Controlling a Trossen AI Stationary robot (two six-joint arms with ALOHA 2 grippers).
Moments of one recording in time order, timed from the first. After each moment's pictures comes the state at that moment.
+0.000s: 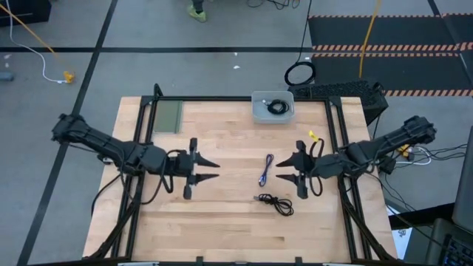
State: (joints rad) left arm -0.36 1.12 0.87 0.15 -0.29 0.03; right arm 0.39 1.00 0.87 -0.37 0.37 0.28
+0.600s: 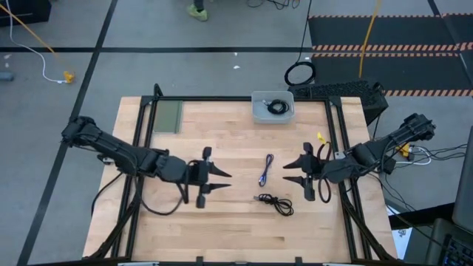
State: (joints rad) left arm -0.38 1.32 1.04 0.00 -0.29 0.02; right arm 0.48 0.95 0.87 -0.47 0.45 0.34
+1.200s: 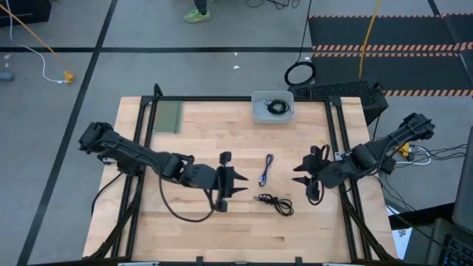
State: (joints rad) left arm -0.35 1.57 1.29 -0.16 -0.29 0.02; right arm 0.50 0.95 0.87 -0.78 0.39 0.66
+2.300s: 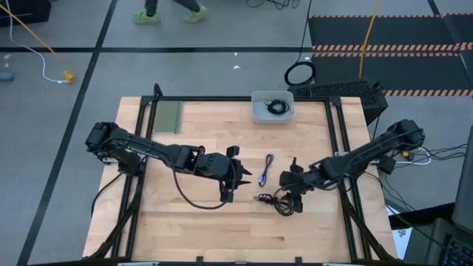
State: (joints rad) left arm -0.22 1.63 1.32 -0.23 -0.13 0.05; right arm 0.38 1.28 0.72 -0.45 0.00 0.64
